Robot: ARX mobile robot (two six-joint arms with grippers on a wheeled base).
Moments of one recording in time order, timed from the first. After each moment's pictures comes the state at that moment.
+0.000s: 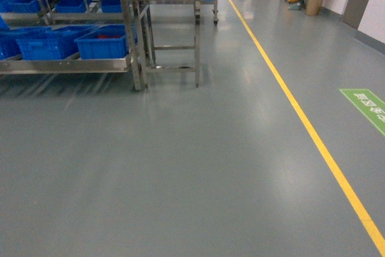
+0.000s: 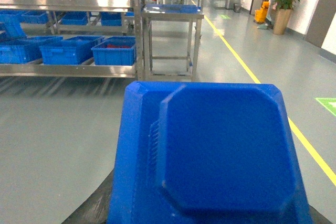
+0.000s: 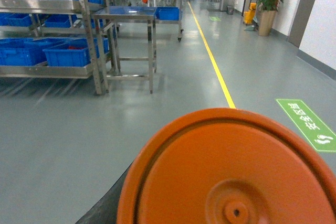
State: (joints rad) left arm 0.00 0.01 0.01 -0.01 0.00 0.00; right arm 0.00 0.00 0.01 -0.01 0.00 -0.01
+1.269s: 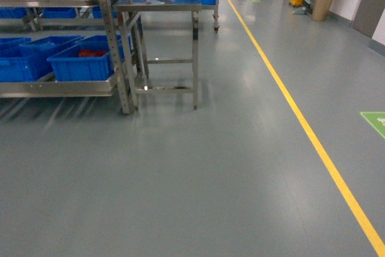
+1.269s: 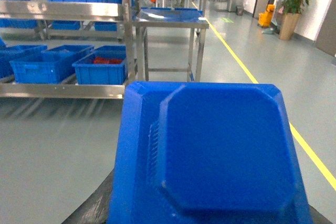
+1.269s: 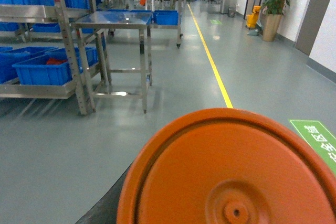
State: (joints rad) left arm 0.00 0.01 0.01 -0.01 0.00 0.00; right arm 0.00 0.00 0.01 -0.01 0.00 -0.01
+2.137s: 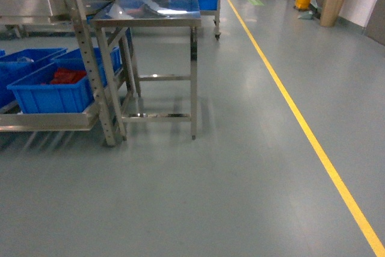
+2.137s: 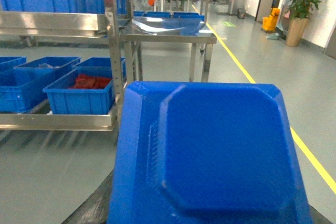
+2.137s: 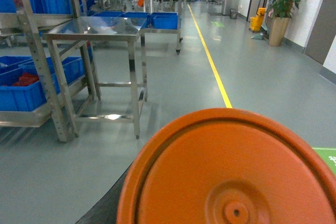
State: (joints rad) left arm 0.00 0.01 0.01 0.00 0.00 0.00; right arm 0.00 0.00 0.01 0.00 0.00 -0.01
